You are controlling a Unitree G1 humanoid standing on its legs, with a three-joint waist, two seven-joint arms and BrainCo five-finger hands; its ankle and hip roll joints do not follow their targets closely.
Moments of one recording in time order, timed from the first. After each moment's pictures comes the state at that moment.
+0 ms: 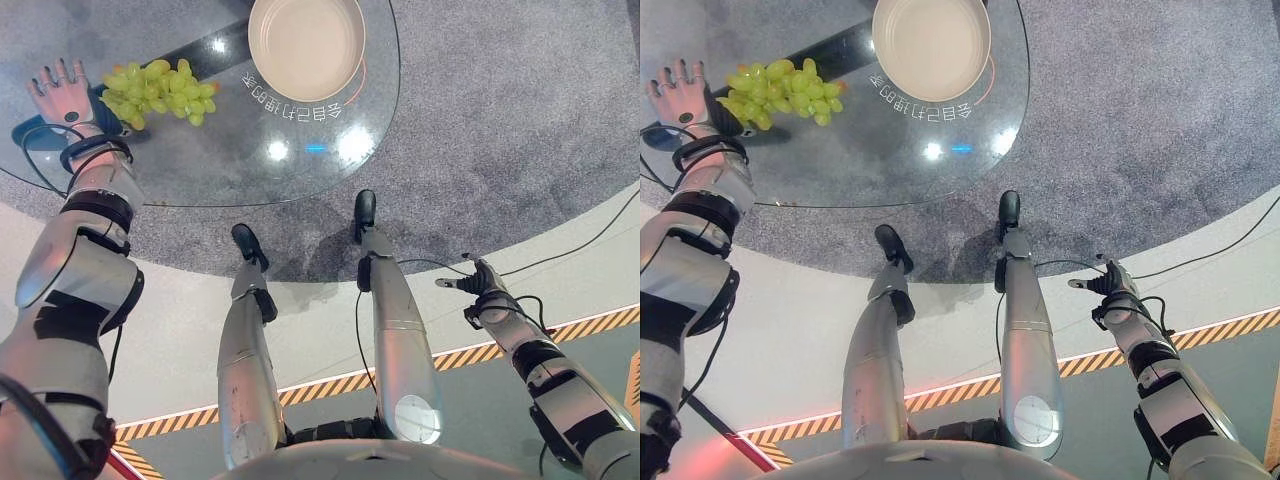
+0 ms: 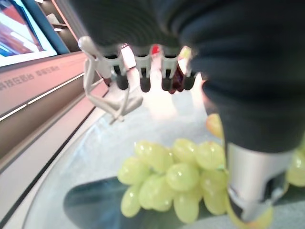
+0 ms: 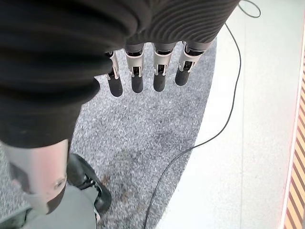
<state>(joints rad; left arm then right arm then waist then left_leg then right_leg) -1.22 0.72 -0.69 1.29 0.35 0.34 0.57 -0.44 -0.55 0.45 1.02 0.01 -0.03 -0.30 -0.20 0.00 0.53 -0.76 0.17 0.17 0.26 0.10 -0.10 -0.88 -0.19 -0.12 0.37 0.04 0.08</state>
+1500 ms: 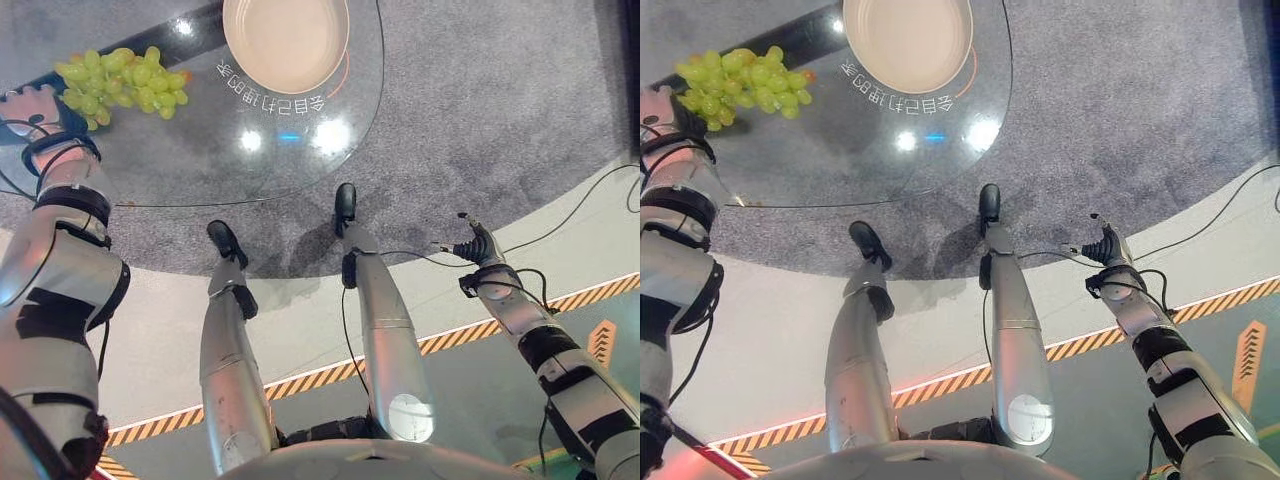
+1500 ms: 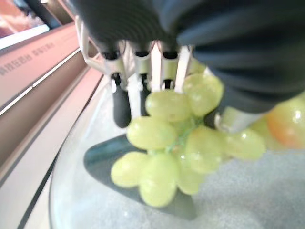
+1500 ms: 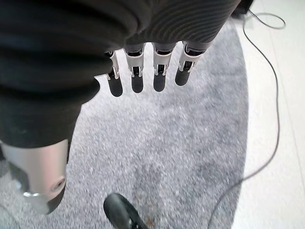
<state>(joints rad) -1.23 0.77 -0.68 1.38 0.47 0.40 0.40 -0.45 -0.62 0.44 0.76 0.10 -0.05 -0.34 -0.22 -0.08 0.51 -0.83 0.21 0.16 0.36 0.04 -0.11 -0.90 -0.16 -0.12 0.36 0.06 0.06</state>
